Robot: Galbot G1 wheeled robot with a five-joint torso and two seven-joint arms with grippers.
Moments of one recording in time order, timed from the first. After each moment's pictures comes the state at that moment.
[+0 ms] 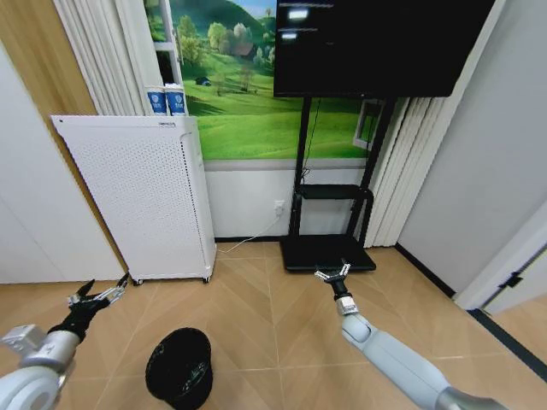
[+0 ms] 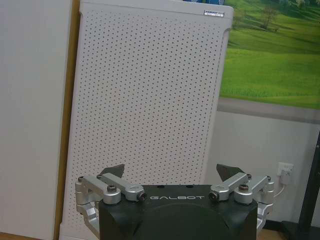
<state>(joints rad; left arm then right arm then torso) 1.89 -0.64 -1.01 -2.04 -1.13 -0.19 -0.20 -0.64 0.92 -0.32 1.11 0.26 0.65 0.56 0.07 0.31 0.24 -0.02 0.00</state>
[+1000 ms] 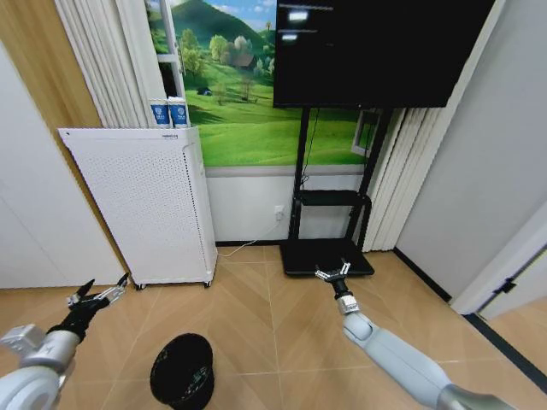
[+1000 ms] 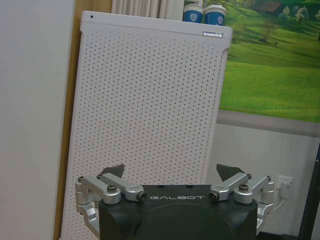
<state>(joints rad) 1.88 -0.62 -1.02 -2.05 -1.15 -0.19 -0.22 -0.60 0.89 -0.38 1.12 0.41 0.66 0.48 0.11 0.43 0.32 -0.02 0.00</state>
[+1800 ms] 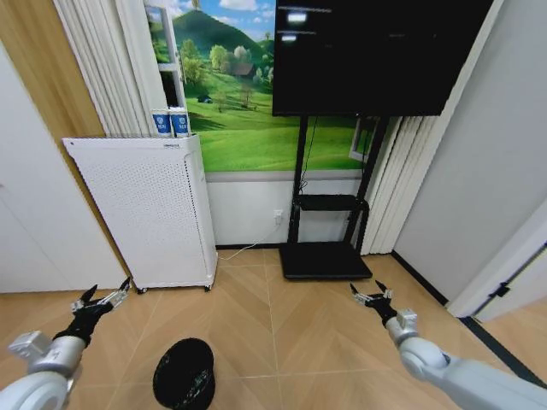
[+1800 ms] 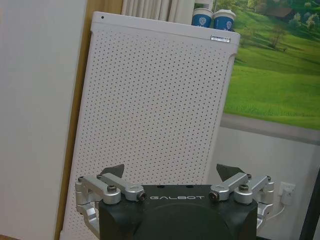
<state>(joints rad) 1.83 -0.71 -0.95 -2.03 -1.10 -0.19 -0.21 -0.98 0.39 -0.29 1.62 0.99 0.42 0.43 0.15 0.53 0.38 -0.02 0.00</state>
